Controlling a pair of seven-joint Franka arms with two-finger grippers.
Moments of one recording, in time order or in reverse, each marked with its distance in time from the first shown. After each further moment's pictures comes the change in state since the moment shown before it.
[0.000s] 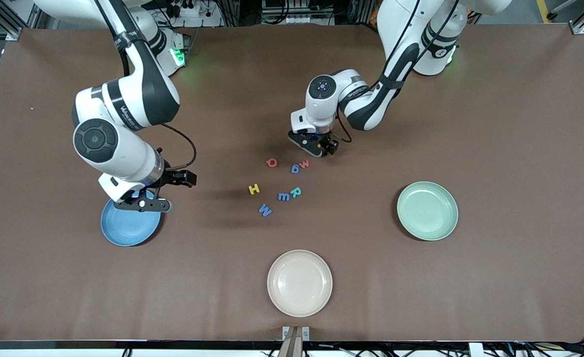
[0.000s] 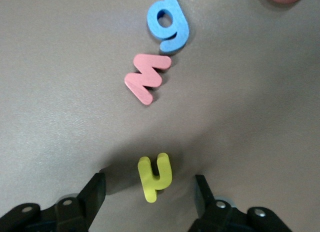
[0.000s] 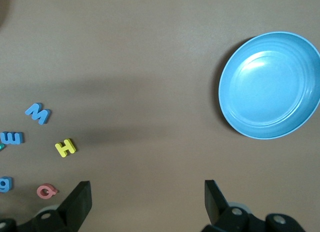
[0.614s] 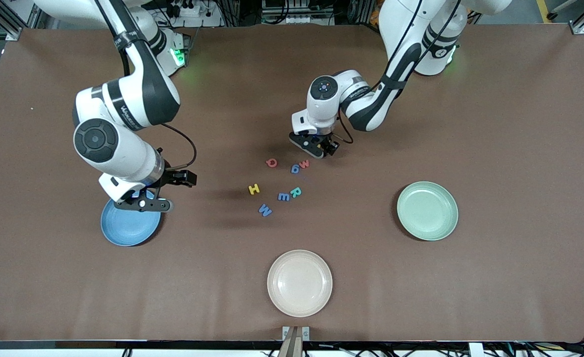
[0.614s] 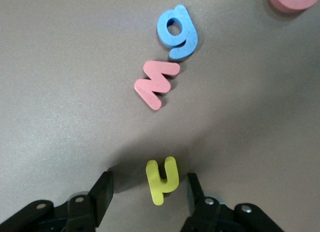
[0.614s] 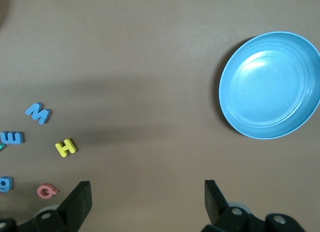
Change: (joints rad) left arm 0.005 -0.003 0.002 0.002 0.000 0.002 0.000; right arm 0.000 0.000 0.000 0.000 0.000 0.000 0.000
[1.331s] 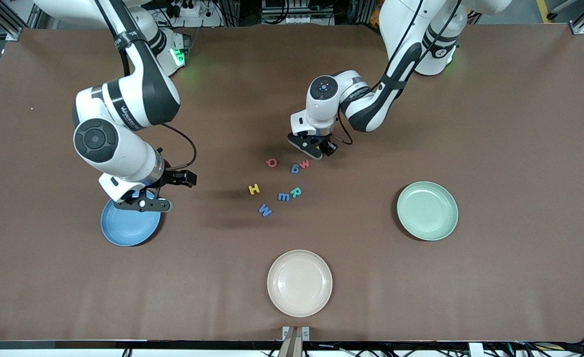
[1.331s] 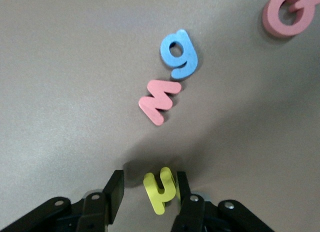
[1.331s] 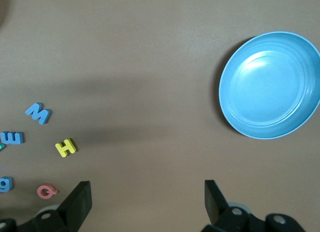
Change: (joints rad) left arm 0.001 -0.001 0.004 0.024 0.000 0.003 0.000; right arm 0.000 0.000 0.000 0.000 0.000 0.000 0.001
